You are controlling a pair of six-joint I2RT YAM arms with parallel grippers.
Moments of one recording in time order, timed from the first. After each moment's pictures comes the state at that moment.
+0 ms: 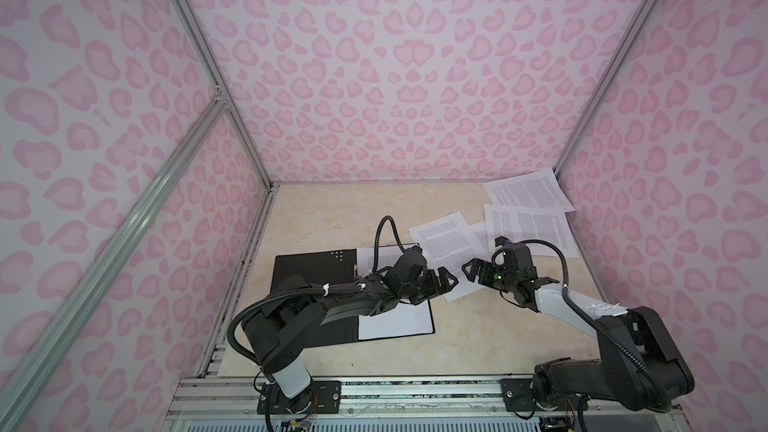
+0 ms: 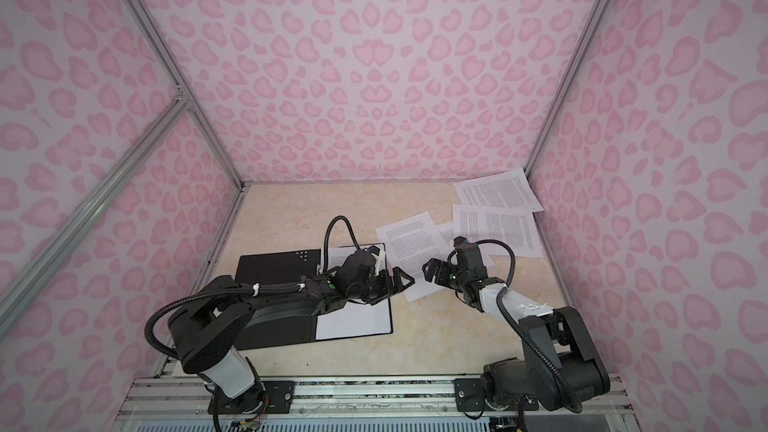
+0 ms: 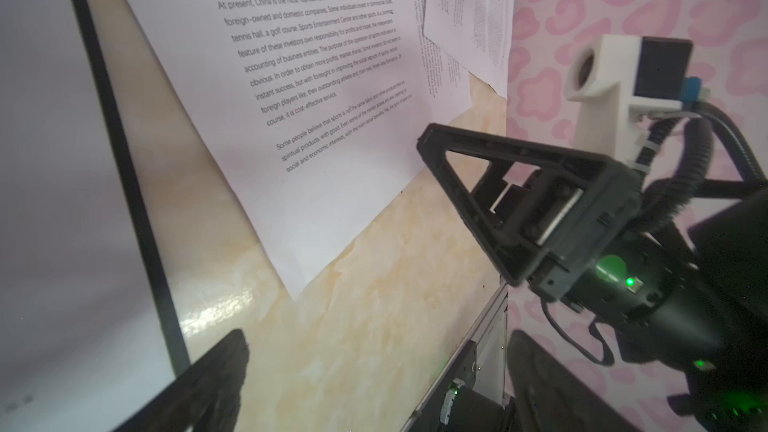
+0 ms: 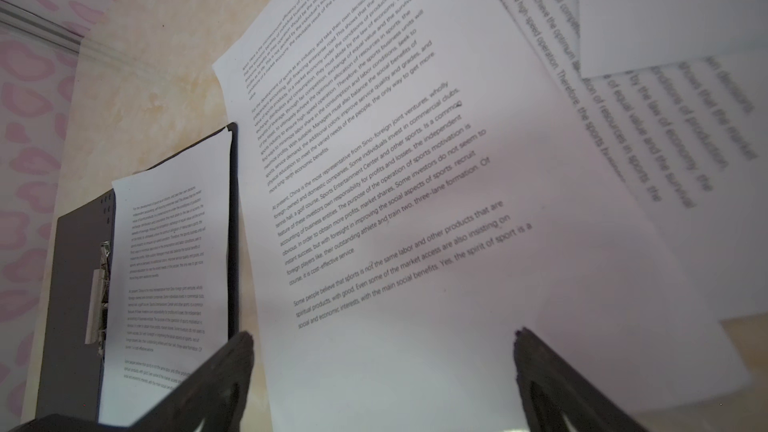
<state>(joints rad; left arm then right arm) -0.90 1.73 0.88 0.20 0.25 -1.15 0.24 1.36 0.53 0.02 -0.25 0.54</state>
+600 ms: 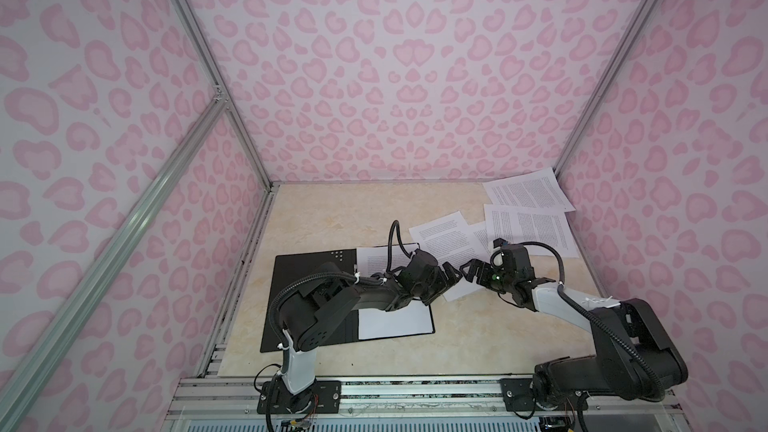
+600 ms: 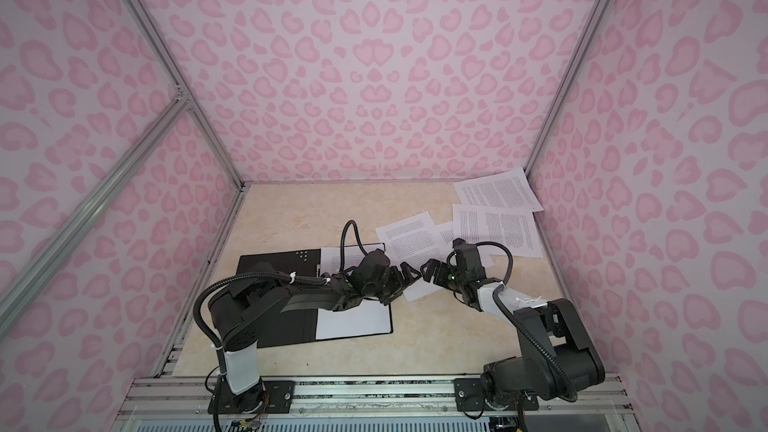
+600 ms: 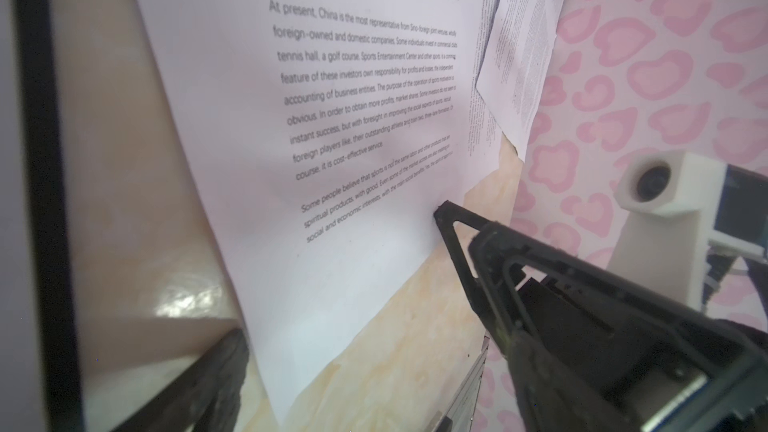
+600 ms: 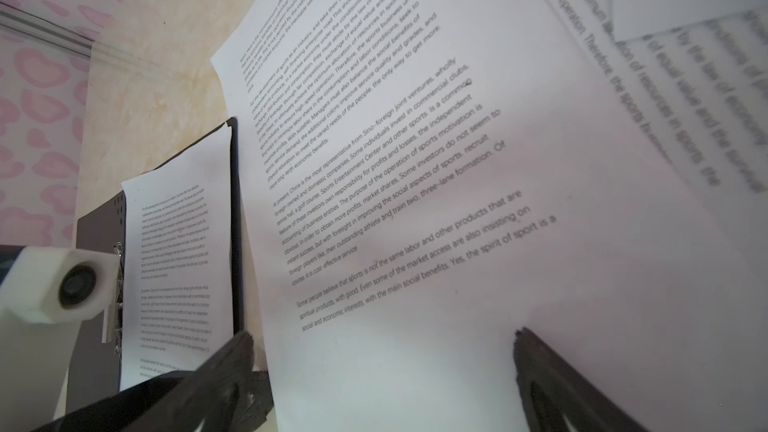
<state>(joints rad) -0.92 1.92 0.97 0.31 0.18 -1.35 0.23 1.41 0.52 0.07 -0.29 0.59</state>
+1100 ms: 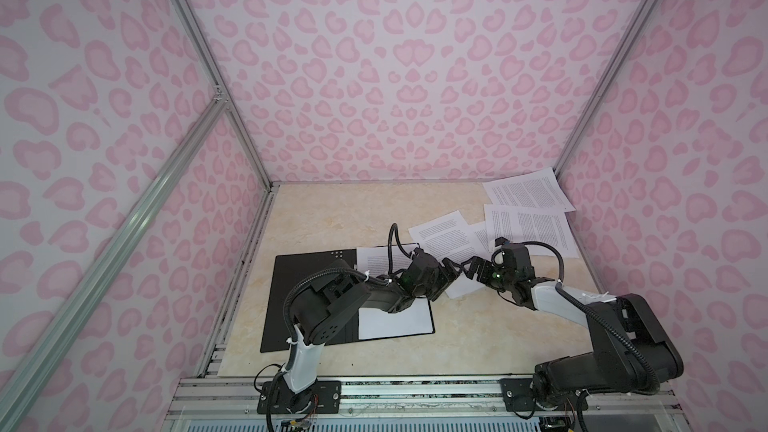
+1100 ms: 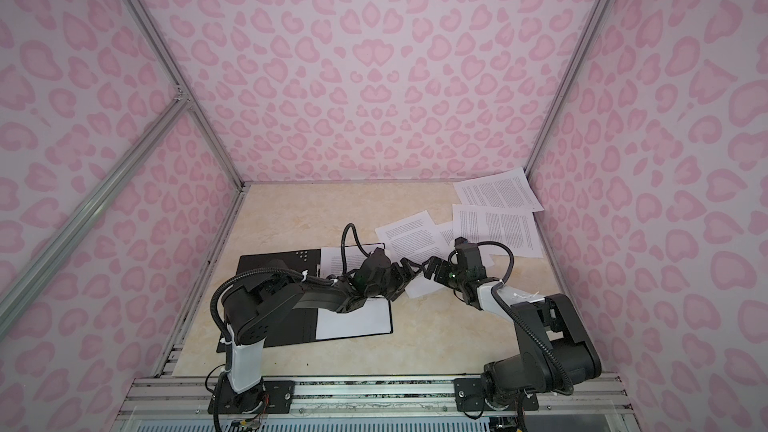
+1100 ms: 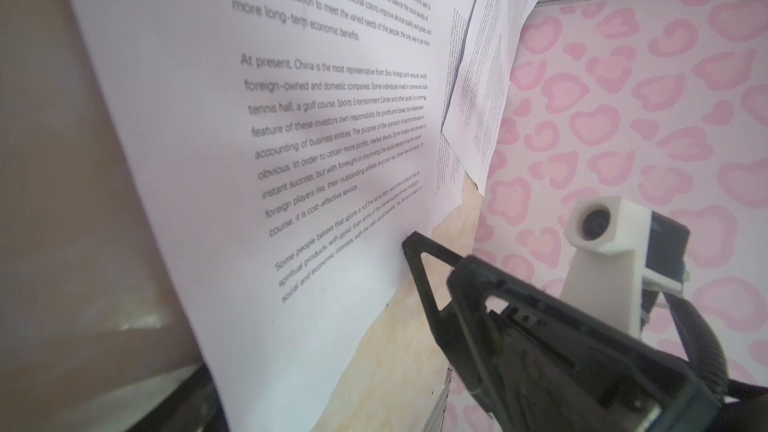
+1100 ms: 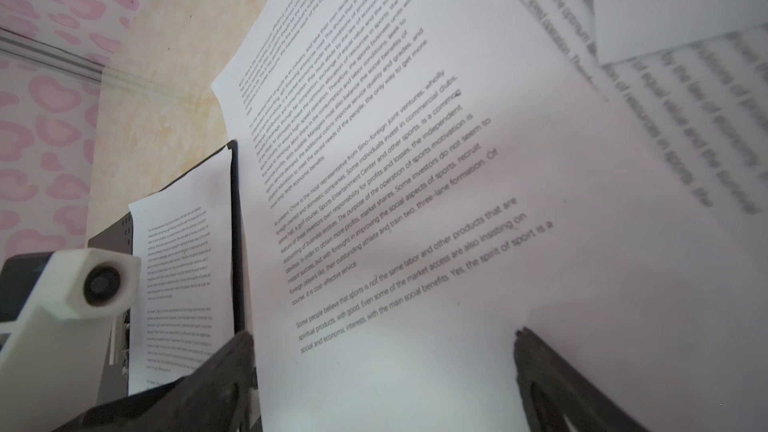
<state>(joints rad) -0.92 1.99 0.96 0.51 0.12 -1.44 0.22 1.44 0.51 0.13 -0.30 0.62</state>
